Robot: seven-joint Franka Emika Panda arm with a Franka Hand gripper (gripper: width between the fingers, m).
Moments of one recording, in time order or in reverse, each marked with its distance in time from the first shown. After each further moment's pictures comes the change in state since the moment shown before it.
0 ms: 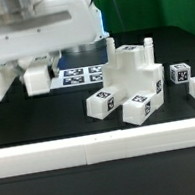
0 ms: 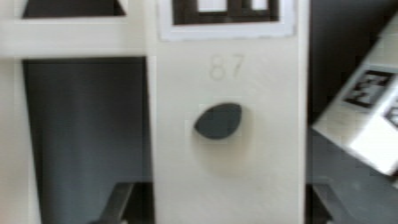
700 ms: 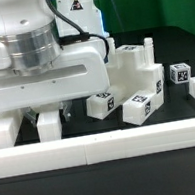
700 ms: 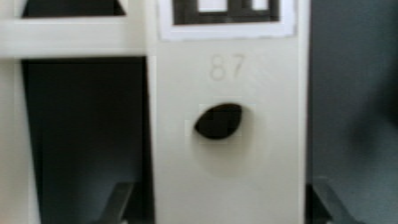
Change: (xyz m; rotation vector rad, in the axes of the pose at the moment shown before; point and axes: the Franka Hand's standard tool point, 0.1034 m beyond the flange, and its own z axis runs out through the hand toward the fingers) arm 0.029 0.006 0.077 -0.043 -0.046 0.004
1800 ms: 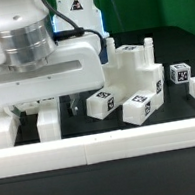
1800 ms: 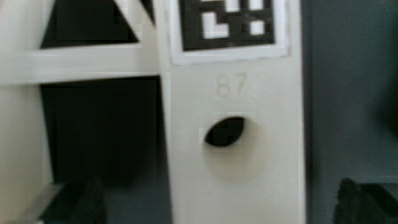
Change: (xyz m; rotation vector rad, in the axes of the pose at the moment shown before) arm -0.002 0.005 -0.002 0.002 -0.003 -0.002
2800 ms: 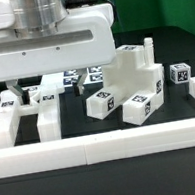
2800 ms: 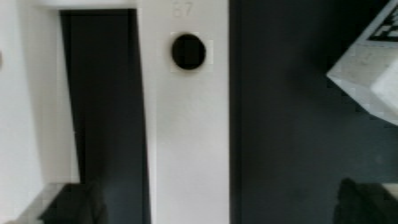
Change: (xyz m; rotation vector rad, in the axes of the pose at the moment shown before) arm 0.010 -0.016 -0.045 -0.052 0.067 -0.053
